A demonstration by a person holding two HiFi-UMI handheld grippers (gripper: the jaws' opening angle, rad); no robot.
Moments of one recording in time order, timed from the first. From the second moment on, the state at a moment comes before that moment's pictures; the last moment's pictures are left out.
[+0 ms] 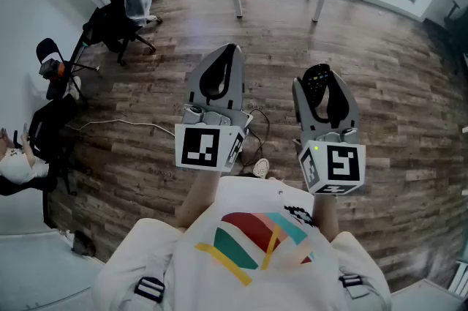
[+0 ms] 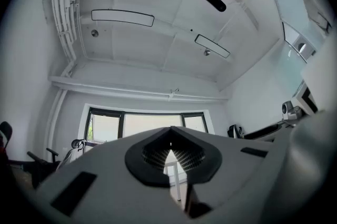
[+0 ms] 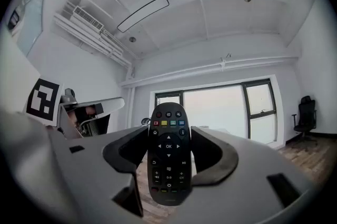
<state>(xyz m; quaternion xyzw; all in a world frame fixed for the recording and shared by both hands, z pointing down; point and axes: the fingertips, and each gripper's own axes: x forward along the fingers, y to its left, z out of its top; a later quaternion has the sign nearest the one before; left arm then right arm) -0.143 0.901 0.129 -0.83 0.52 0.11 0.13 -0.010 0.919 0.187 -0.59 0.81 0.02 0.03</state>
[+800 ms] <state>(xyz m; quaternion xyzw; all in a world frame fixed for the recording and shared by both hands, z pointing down) -0.164 0.868 0.155 -0.84 0.53 0.09 0.09 -0.023 0.897 0.192 -0.58 0.82 0.00 0.03</state>
